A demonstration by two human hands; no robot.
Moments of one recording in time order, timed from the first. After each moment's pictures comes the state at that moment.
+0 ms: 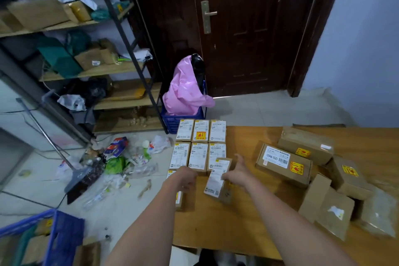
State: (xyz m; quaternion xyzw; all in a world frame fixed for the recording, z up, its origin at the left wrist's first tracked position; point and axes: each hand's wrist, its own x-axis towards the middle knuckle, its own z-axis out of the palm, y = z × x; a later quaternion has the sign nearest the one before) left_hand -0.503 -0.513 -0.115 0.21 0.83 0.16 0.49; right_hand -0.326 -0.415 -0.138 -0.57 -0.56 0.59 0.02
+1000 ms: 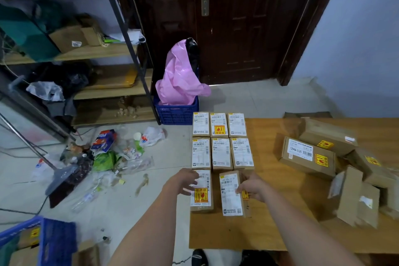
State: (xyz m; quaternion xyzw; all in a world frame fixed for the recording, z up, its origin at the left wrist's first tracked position) left_hand -0.643 -0.547 -0.166 0.21 0.77 0.16 0.58; right_hand -0.409 -0.455 -0.210 -0.65 -0.46 0.61 -0.05
